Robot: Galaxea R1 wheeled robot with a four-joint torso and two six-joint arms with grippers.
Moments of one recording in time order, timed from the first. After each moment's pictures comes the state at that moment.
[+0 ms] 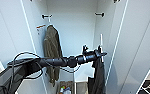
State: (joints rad) left arm 0.10 2.79 -1.33 -0.11 -0.19 -0.71; right arm -1.55 3.07 -2.70 -0.03 0.08 0.00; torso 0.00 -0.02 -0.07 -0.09
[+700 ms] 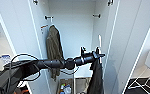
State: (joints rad) left arm 0.13 2.75 -1.29 -0.11 -0.20 -0.70; right arm -1.54 3.07 -2.70 -0.03 0.08 0.00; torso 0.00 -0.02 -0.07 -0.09
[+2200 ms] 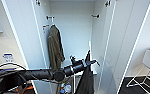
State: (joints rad) left arm 0.26 2.55 -1.07 -0.11 -0.31 -0.55; right arm -1.55 3.07 -2.70 -0.03 0.08 0.00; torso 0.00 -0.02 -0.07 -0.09
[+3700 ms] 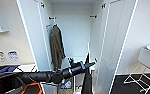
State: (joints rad) left arm 0.29 2.52 -1.03 -0.11 -0.31 -0.54; right arm -1.54 3.07 -2.69 -0.03 0.08 0.00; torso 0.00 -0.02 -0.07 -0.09
